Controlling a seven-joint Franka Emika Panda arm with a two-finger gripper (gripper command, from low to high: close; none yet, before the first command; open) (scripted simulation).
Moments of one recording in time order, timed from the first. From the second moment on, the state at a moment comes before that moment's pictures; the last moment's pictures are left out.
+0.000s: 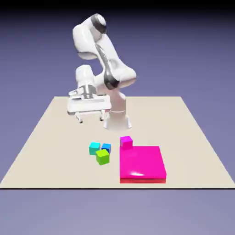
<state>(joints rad) 0.71 -0.71 -1.24 -2.97 -0.09 3.34 -0.08</state>
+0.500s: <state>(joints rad) 1.01 -0.77 -1.78 -3.04 -0.12 3.48 -0.44</state>
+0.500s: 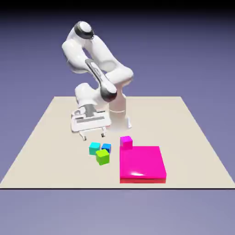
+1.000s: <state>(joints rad) 1.37 -0.93 -2.19 -2.97 -0.10 3.66 -0.67</state>
